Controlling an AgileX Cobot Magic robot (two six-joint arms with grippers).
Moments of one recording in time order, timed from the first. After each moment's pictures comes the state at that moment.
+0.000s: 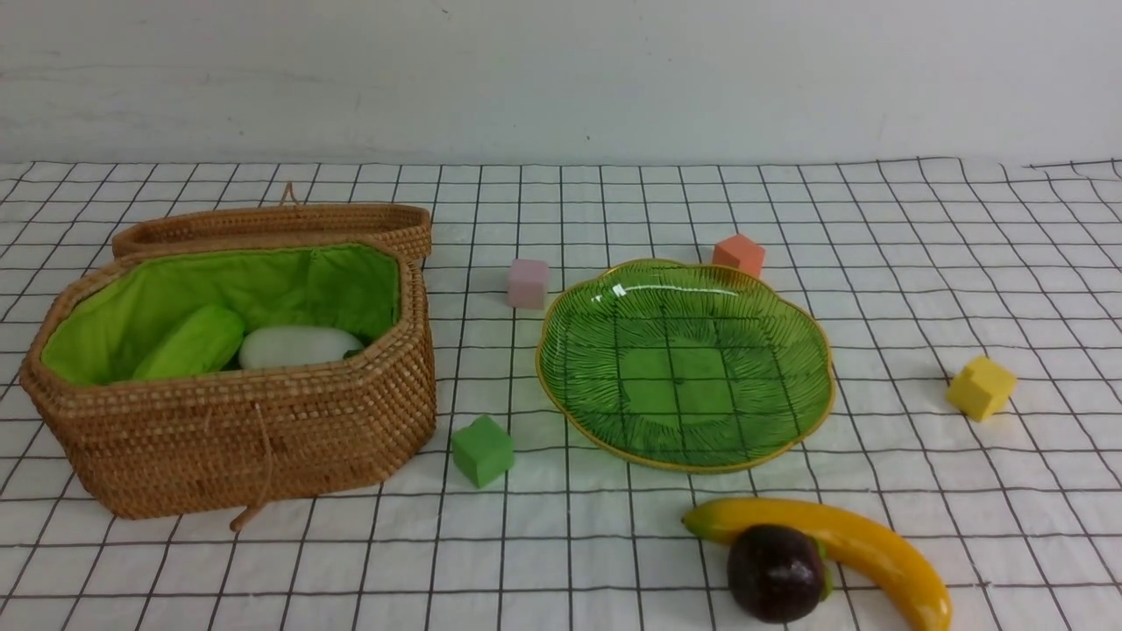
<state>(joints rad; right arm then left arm) -0.03 0.50 -0.90 0.15 0.60 0.05 -0.09 -0.01 0.03 0.02 0.39 -0.18</state>
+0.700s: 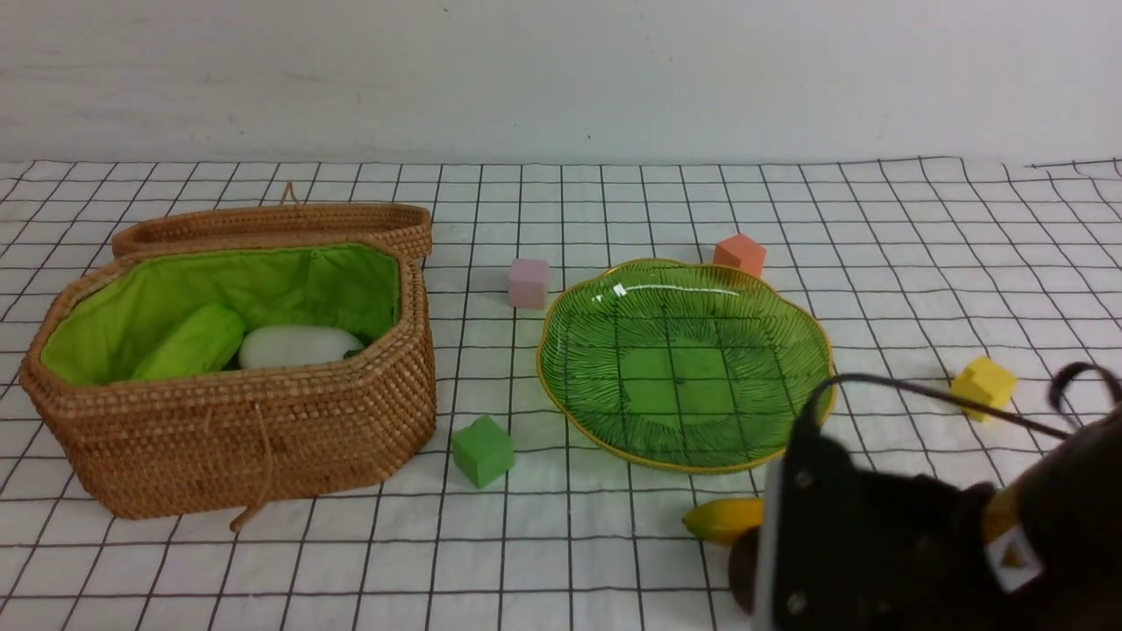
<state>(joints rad) 0.80 1.27 -0.93 0.17 1.02 -0.67 -0.09 -0.01 0.03 0.02 0.39 -0.18</state>
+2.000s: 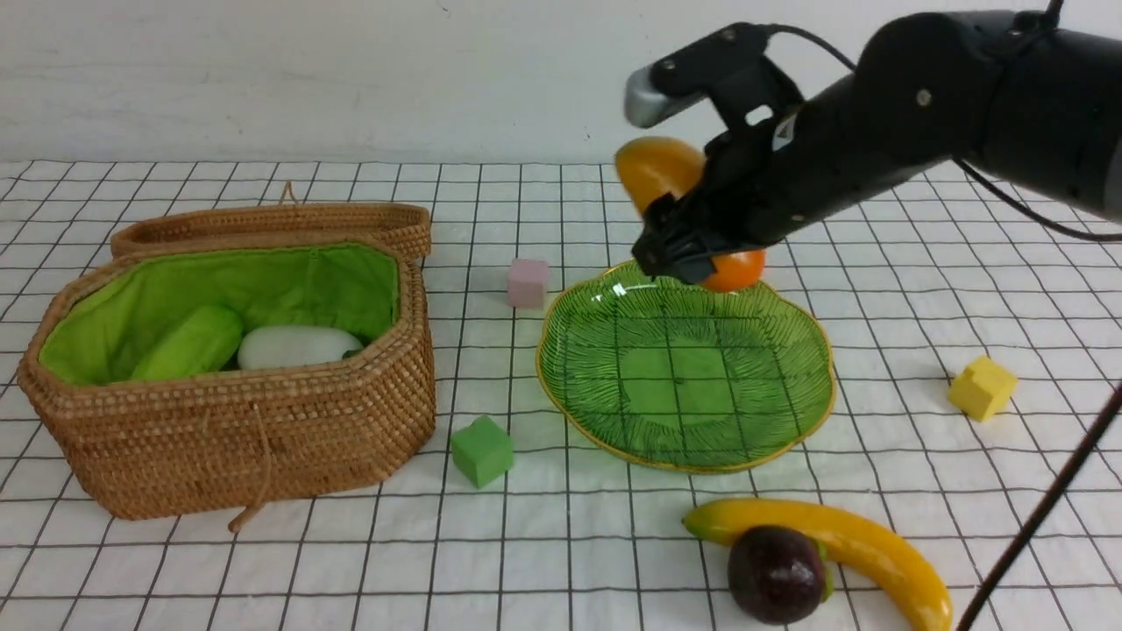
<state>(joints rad) 0.40 1.86 -1.57 0.21 0.58 -0.35 -0.09 -0.01 0.03 0.02 0.39 -0.18</state>
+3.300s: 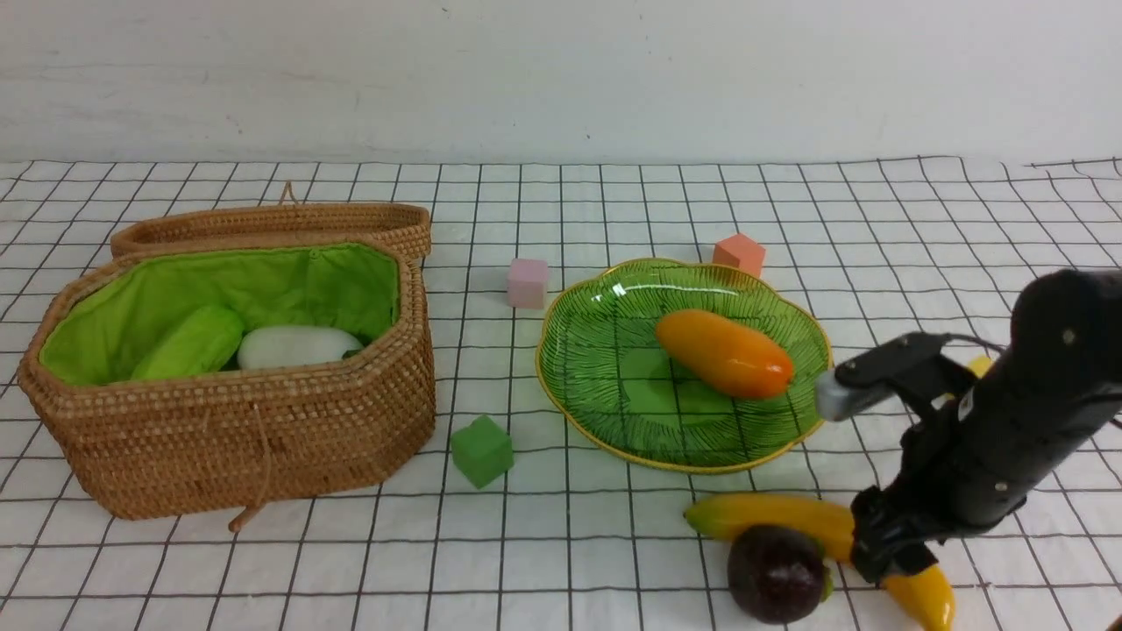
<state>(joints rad) 0.23 1.72 -0.97 0.19 0.68 -0.43 -0.09 -0.01 0.03 0.02 0.39 -0.18</state>
